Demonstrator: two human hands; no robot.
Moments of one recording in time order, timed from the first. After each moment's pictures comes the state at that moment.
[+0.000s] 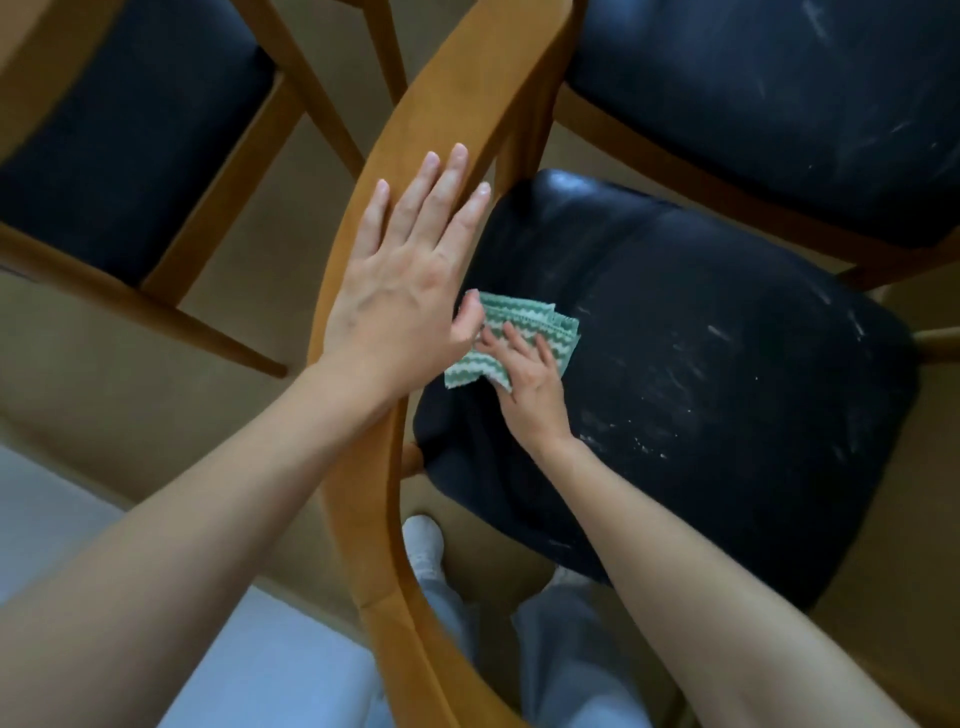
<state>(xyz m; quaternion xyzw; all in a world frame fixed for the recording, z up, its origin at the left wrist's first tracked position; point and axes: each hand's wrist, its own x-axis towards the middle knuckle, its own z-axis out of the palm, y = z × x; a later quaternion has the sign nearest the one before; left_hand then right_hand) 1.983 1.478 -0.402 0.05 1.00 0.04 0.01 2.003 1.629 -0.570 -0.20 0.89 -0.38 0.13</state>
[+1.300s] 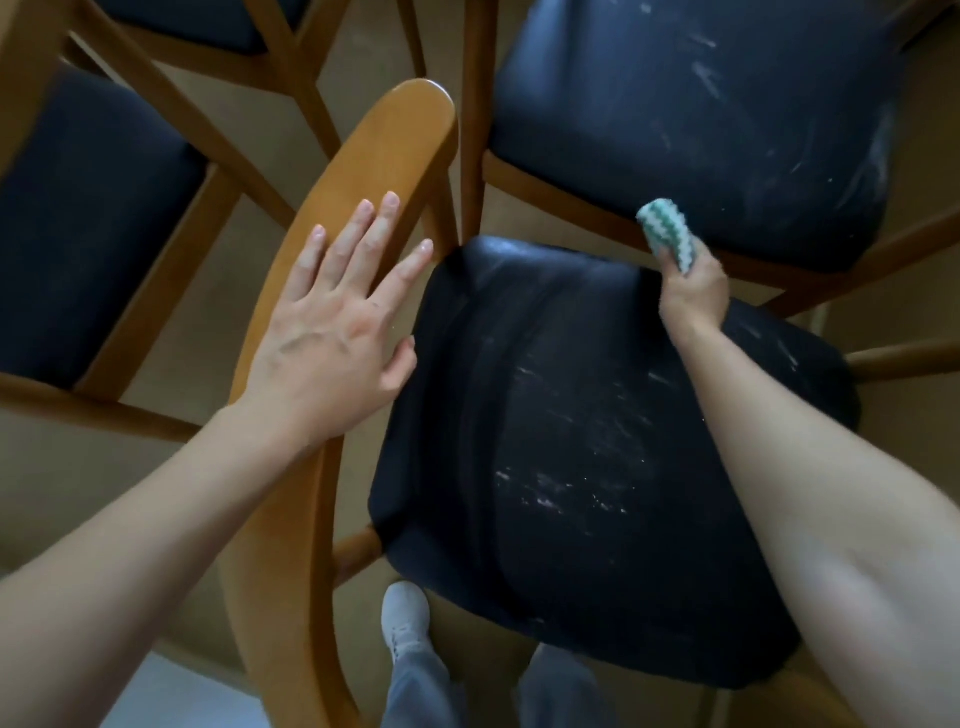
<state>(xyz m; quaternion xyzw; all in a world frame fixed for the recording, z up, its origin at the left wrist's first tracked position) 1.941 1.474 -0.401 0.11 0.99 -0.01 0.04 1.816 1.772 -0.528 0.20 0.91 -0.37 0.04</state>
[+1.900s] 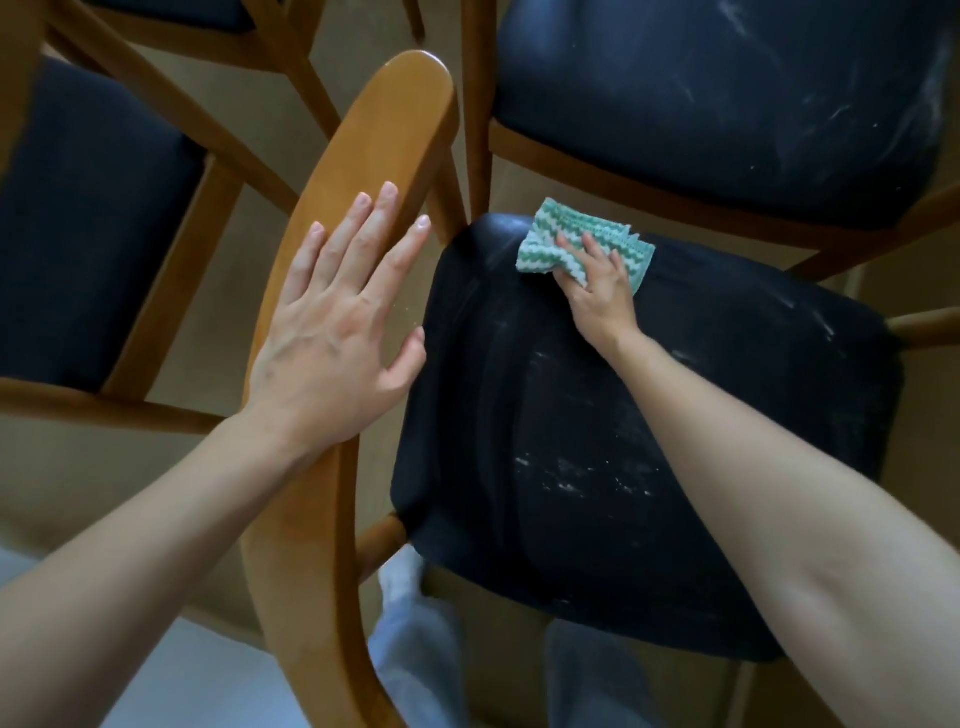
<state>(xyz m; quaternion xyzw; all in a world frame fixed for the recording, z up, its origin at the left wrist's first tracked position) 1.939 1.473 -0.399 0.10 0.99 0.05 0.03 1.846 1.698 -0.551 0.04 0.90 -0.40 0.19</state>
